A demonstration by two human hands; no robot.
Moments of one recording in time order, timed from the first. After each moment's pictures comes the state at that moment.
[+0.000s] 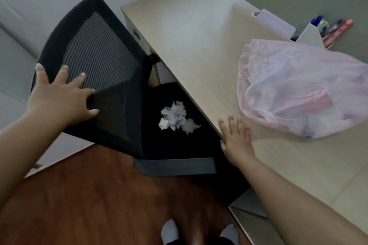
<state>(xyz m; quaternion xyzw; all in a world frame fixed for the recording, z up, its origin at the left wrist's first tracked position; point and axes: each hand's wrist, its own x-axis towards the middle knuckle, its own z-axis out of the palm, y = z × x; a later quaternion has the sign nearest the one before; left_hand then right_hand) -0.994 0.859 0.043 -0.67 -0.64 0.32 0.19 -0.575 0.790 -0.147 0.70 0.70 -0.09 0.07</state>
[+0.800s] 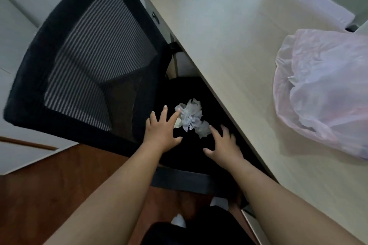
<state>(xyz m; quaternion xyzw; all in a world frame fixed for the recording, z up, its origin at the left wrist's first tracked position) -0.880 0.860 -0.149 -0.70 -0.68 0.13 -0.17 -0.670 0.832 -0.178 0.68 0.66 -0.31 0.05</state>
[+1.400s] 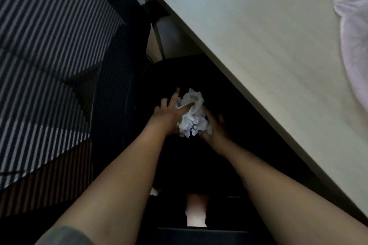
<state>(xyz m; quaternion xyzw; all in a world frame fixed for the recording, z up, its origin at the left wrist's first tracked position) -0.884 1.001 -0.337 -0.80 -0.53 0.21 -0.21 -0.709 0.933 -0.365 0.68 0.55 -0.46 -0.17</state>
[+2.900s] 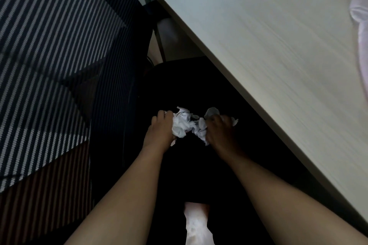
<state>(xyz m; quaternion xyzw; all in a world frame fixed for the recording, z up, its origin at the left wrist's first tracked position) -0.906 0.978 -0.369 -0.71 -0.66 0.04 -0.26 -0.707 0.945 -0.388 0.64 0.75 -0.13 -0.07</state>
